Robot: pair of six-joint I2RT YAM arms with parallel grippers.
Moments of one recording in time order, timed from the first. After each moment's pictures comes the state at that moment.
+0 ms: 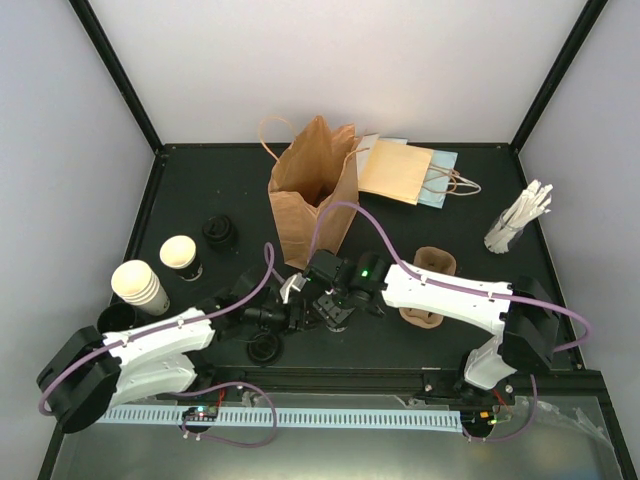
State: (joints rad) left arm -0.79 1.03 0.34 0.06 0.64 -1.03; right arm 1.15 1.56 1.24 -0.94 0.15 0.33
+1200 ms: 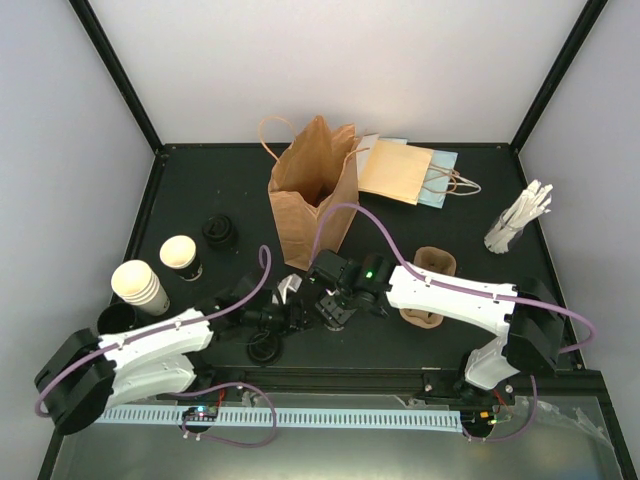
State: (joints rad) left arm -0.82 1.04 0.33 0.02 0.52 -1.11; right arm 1.14 1.53 1.20 -0.91 0.13 0.29
